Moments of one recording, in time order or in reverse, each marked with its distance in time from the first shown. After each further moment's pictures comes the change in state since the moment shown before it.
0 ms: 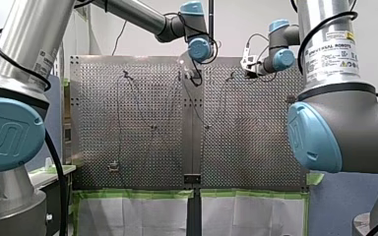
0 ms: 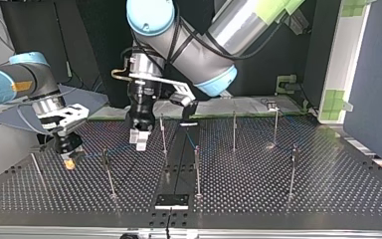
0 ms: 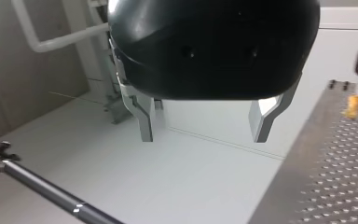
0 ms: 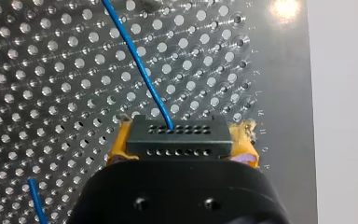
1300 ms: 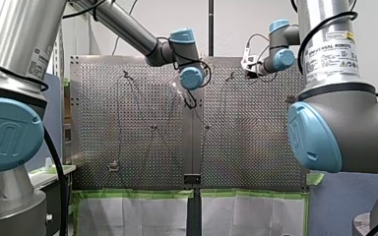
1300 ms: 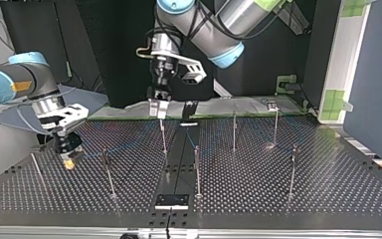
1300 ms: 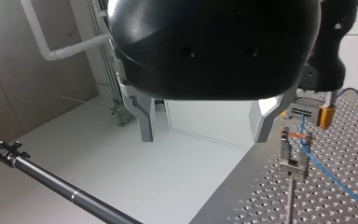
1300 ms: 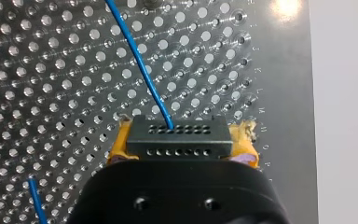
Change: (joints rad) left arm -0.010 0.032 -0.339 0.339 -0.010 0.011; right arm -0.002 0.000 0.000 0.004 0.001 -0.003
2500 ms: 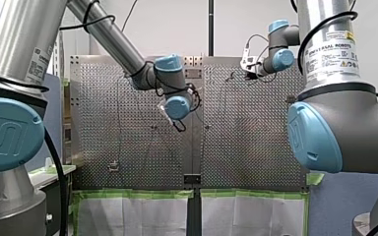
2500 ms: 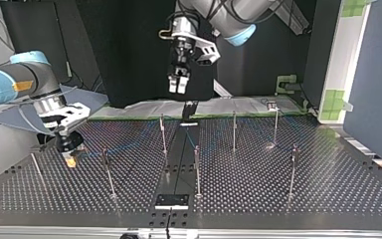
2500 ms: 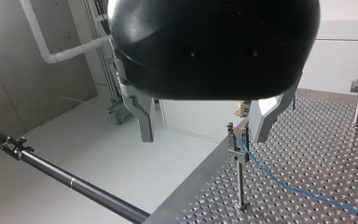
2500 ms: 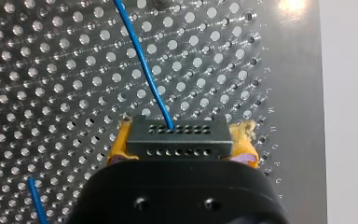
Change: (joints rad) left arm 0.005 0.000 -0.292 0.292 0.000 0.000; right arm 0.006 0.001 0.003 0.016 0.009 0.002
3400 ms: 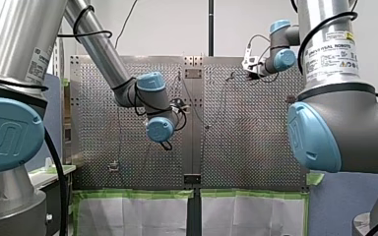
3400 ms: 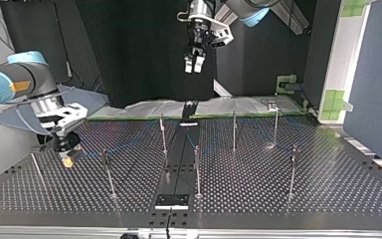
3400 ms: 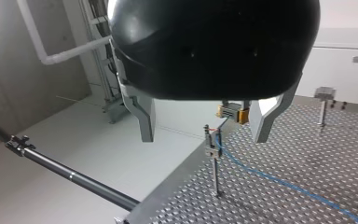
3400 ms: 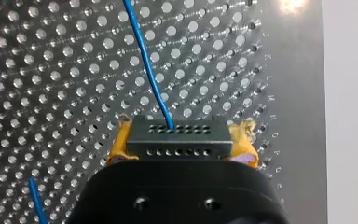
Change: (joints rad) left arm 0.000 0.000 -0.234 0.200 0.000 0.000; right arm -0.013 0.000 0.000 0.003 0.004 -0.003
